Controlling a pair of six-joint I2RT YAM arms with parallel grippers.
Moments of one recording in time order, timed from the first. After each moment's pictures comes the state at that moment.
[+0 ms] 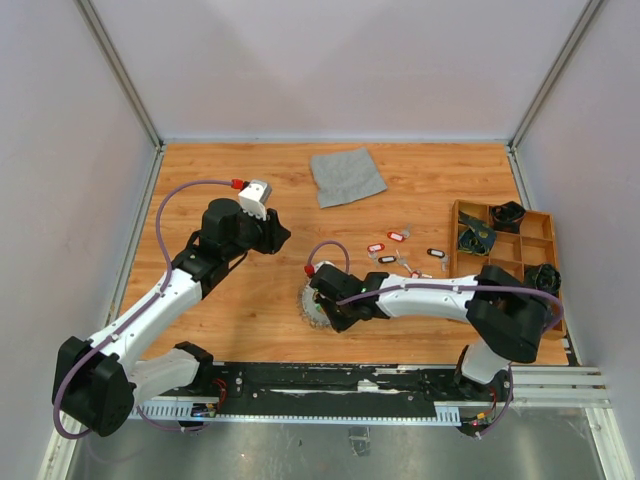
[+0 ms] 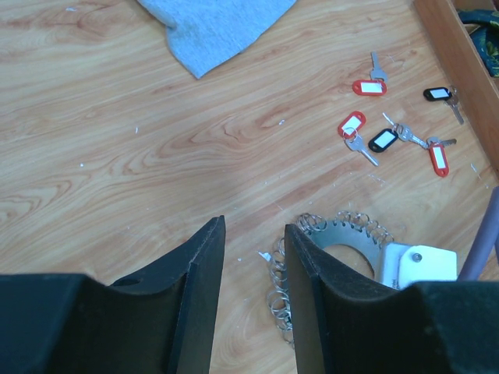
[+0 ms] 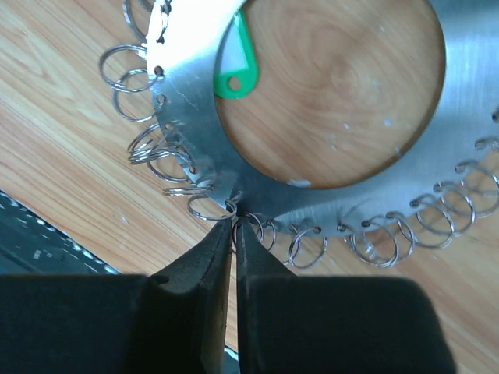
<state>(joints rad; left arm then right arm) -0.44 1.07 0.73 -0.05 0.18 -0.19 1.12 1.62 0.91 -0.39 0.05 0.44</state>
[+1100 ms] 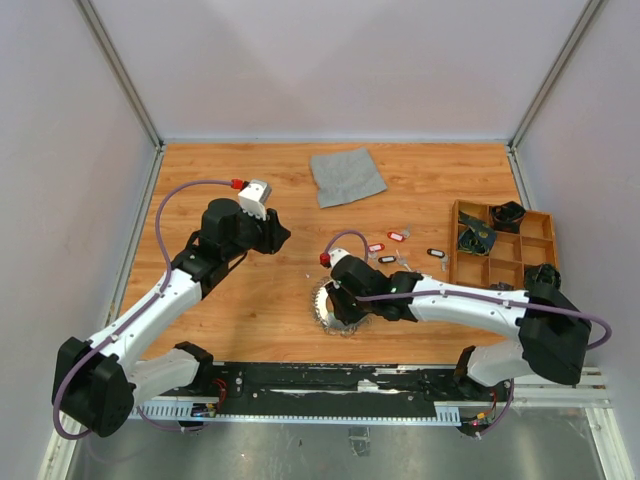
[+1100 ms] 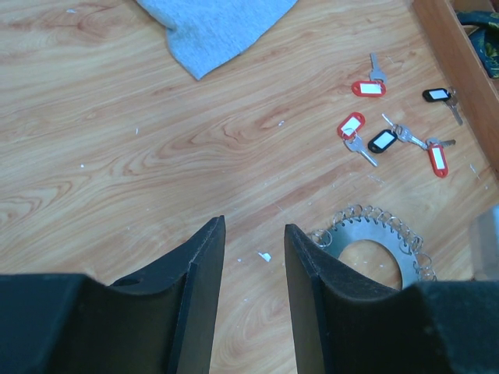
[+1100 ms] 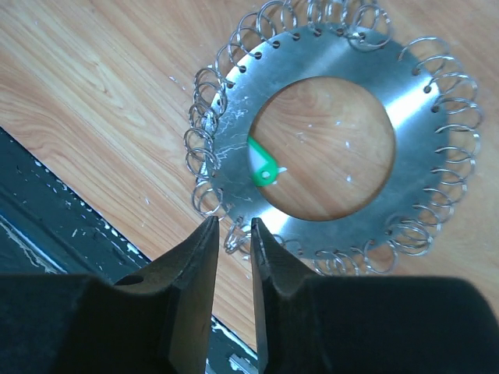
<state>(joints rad) -0.44 1.07 0.73 -0.05 0.18 -0.19 1.08 1.36 0.82 -0.38 0.07 0.38</state>
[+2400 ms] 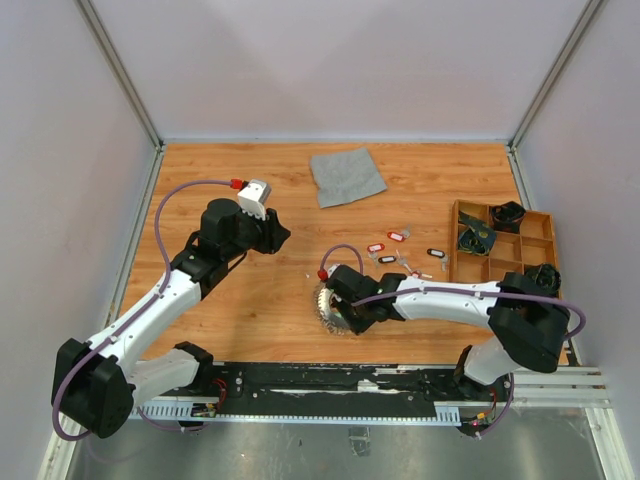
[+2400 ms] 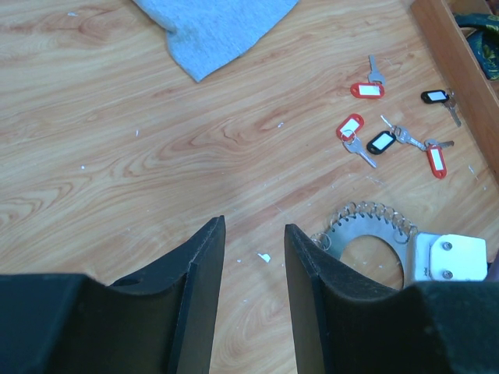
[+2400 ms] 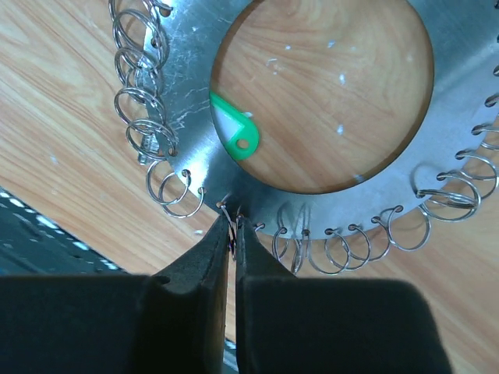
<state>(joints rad) -0.44 1.06 0.73 -0.05 0.18 -0.19 1.08 1.51 0.82 -0.48 0.04 0.36</state>
